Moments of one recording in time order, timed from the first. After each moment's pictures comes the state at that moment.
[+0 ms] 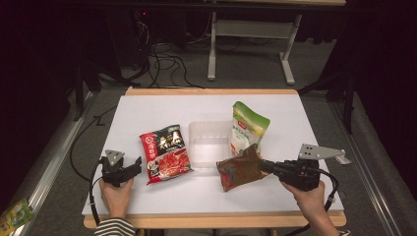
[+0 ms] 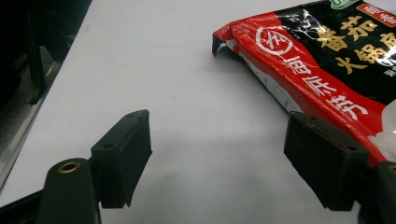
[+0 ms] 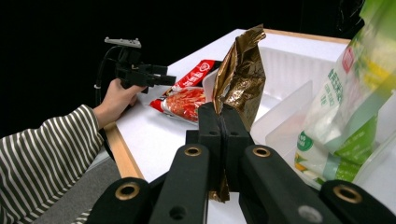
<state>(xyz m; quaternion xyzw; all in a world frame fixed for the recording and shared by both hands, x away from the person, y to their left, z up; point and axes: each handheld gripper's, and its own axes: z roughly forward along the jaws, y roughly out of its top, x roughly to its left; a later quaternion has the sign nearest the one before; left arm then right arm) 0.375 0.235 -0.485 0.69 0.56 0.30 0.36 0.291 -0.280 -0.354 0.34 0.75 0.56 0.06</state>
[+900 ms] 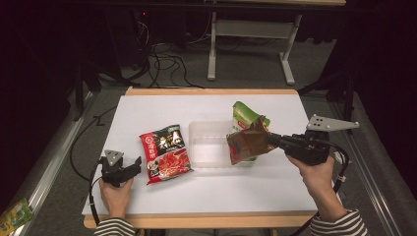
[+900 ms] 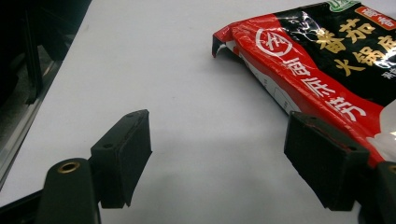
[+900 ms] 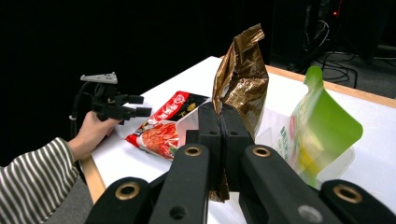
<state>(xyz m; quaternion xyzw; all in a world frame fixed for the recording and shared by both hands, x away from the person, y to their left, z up) 0.374 0.237 -0.485 0.68 0.56 0.29 0.37 0.321 -0.282 -0.293 0.35 0.74 0.55 0.11</state>
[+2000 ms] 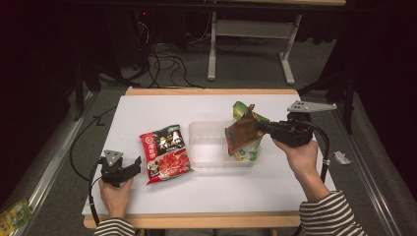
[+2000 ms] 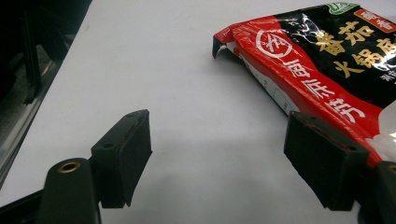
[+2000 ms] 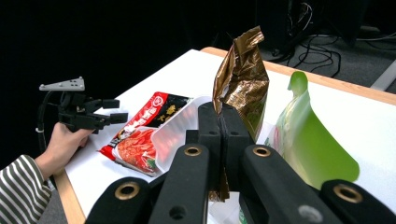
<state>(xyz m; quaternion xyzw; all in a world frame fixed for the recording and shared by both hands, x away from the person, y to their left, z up) 0.374 0.238 -0.485 0.68 0.56 0.29 0.37 0.364 -0.259 -0.292 0.39 0.75 0.52 0.12</state>
